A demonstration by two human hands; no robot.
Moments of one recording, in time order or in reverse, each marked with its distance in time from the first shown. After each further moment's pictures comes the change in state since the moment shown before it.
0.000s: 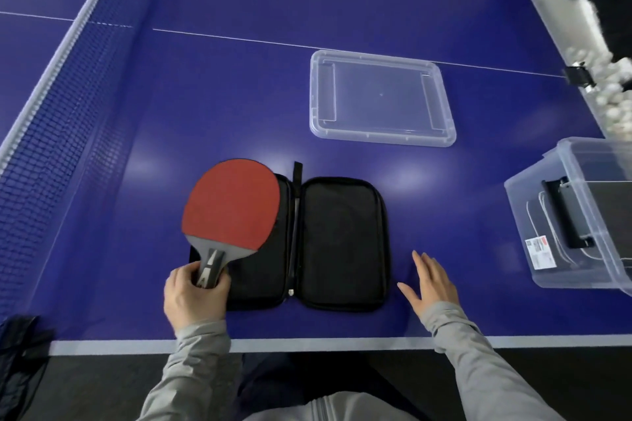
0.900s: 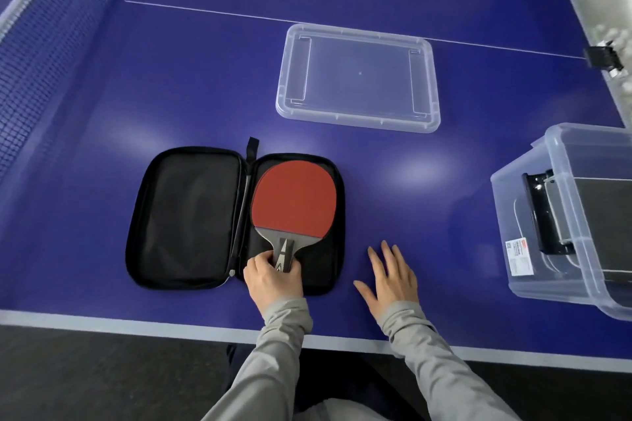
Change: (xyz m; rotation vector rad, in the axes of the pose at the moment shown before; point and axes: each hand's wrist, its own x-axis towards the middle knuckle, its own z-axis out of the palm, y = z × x) left_hand -0.142 0.101 0.153 -0.076 -0.048 -0.131; right_hand 0.025 0.042 0.027 0.021 0.015 -0.221
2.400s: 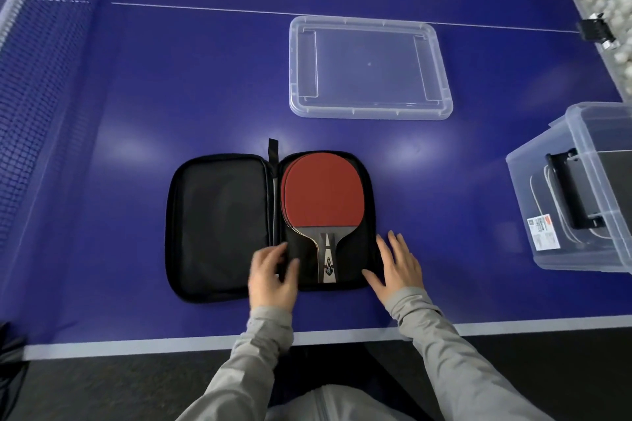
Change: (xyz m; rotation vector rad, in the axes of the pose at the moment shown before) left_hand 0.074 -0.038 -0.071 -0.150 -0.403 0.289; right_hand 0.003 -0.070 -0.004 0.085 -0.012 0.107
